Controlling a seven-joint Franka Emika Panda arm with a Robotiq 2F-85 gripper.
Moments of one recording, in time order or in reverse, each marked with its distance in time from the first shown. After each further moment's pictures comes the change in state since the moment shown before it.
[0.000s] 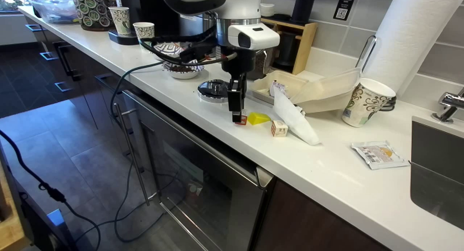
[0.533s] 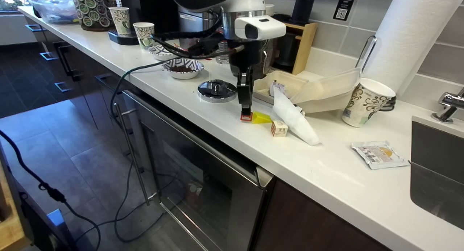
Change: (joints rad) arm 0.019 0.016 -0.011 0.051 -0.032 0.015 0.024
